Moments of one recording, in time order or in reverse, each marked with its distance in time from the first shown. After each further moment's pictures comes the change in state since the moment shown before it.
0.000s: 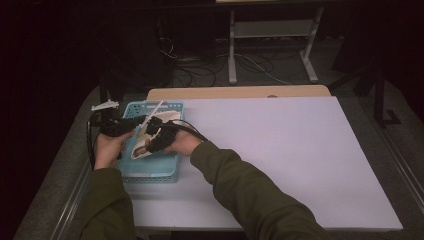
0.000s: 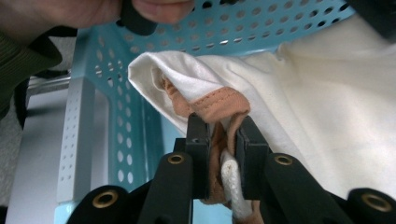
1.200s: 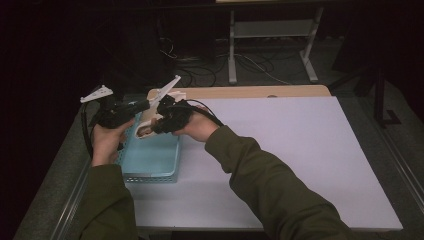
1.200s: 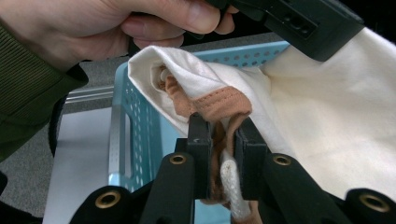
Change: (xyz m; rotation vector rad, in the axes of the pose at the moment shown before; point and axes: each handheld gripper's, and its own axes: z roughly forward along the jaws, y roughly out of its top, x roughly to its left) left arm -0.042 0.039 -0.029 -0.172 -0.070 0.084; right arm 0.006 0.016 -0.091 -0.119 -0.064 -0.047
